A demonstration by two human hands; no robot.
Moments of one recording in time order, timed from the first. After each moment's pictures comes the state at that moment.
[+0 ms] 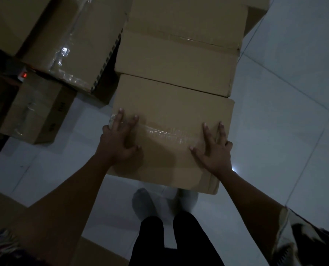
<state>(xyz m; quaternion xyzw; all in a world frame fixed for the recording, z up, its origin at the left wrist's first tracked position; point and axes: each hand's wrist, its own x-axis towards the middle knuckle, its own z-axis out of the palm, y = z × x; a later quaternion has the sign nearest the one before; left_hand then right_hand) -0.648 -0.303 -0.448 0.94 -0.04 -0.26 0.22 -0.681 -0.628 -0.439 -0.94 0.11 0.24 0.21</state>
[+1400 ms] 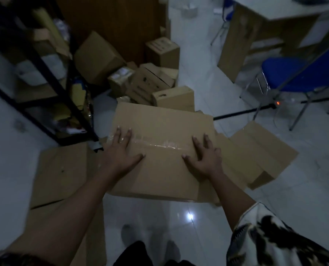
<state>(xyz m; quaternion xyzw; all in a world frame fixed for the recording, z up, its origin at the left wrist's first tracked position) -0.836 -0.303 0.036 0.91 0.40 0.00 0.15 -0.632 -0.516 -0.007 -0.91 -0.31 0.19 0.21</state>
